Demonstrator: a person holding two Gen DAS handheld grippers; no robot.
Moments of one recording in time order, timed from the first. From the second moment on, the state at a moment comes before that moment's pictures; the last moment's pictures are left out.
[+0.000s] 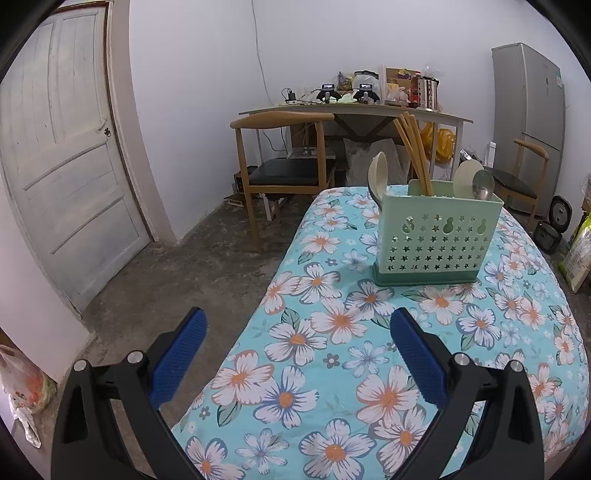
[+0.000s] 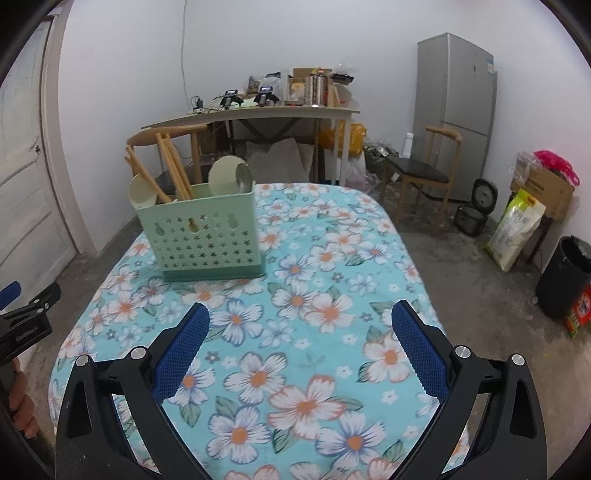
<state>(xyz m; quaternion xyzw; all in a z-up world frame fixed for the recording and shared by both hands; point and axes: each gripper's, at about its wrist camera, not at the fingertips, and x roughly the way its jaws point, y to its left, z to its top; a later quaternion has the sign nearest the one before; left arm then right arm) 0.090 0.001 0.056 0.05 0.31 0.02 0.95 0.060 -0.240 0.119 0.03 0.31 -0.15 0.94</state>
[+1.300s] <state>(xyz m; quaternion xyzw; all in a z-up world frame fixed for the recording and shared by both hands) 0.092 0.002 0.052 0.06 0.32 0.02 0.95 0.074 -0.229 0.120 0.01 0.32 -0.12 0.94</state>
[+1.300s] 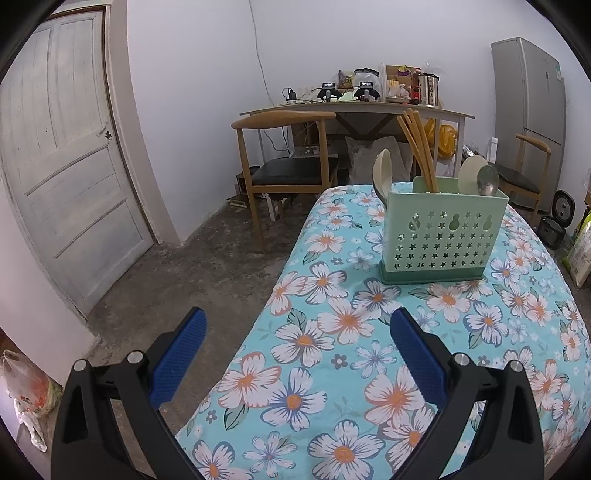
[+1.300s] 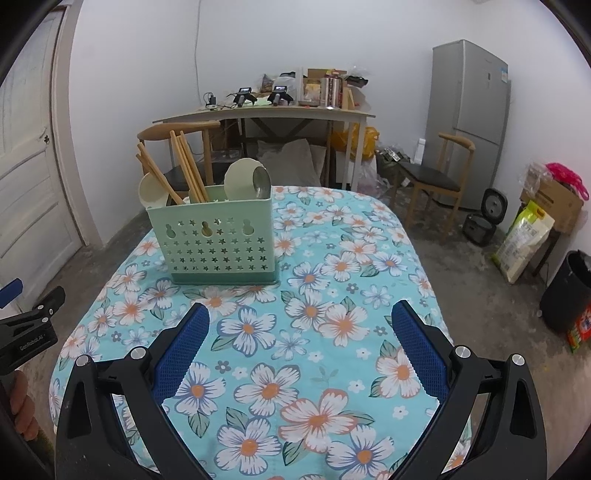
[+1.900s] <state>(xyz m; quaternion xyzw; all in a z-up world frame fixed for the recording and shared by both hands) 0.093 0.003 0.051 0.06 0.32 0.02 0.94 0.075 -0.228 0.120 0.01 0.32 -0.12 0.94</state>
